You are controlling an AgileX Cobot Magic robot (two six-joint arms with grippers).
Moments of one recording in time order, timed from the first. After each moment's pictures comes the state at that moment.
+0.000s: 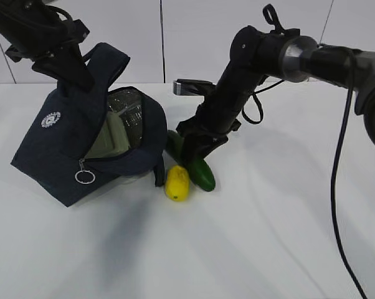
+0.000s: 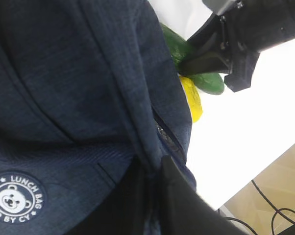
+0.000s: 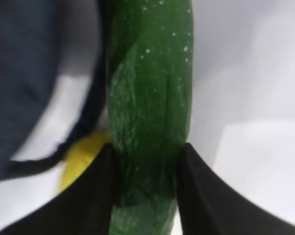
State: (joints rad) left arm -0.22 1.90 -1.72 -0.50 1.23 0.29; right arm 0.35 2.48 -2.14 0.46 1.22 -0.42
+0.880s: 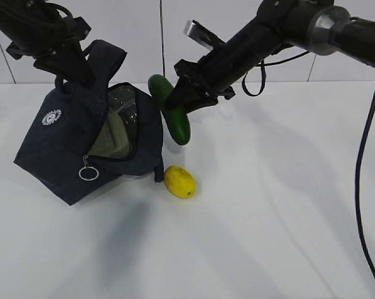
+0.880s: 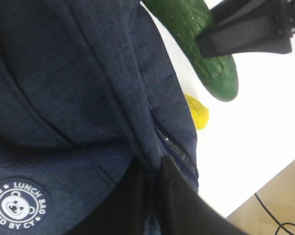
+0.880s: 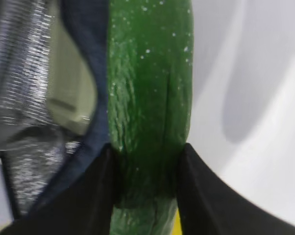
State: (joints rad) left arm -0.22 1.90 -1.72 -0.50 1.19 0.28; right arm 0.27 2.44 -2.24 0.79 1.22 -0.41
